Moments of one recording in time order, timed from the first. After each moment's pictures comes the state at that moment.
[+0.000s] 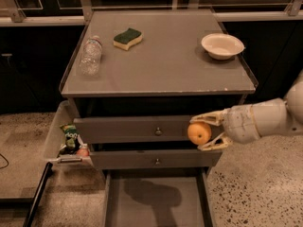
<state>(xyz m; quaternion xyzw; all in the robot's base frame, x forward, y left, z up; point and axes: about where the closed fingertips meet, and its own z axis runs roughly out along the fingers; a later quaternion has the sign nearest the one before) 0.479 -0.158 0.758 -0.79 0.44 0.08 0.43</state>
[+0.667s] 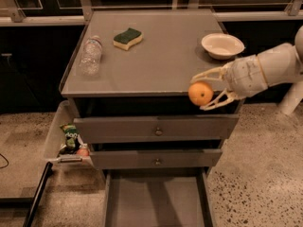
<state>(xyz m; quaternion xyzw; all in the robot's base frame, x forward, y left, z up) 0.540 -0.159 0.855 -0.80 0.38 0.09 0.44</state>
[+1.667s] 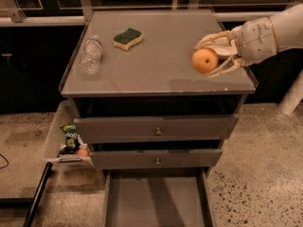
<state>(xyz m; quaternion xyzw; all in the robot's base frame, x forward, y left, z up) 0.584 -0.166 0.934 -0.80 0.36 0.07 0.48</state>
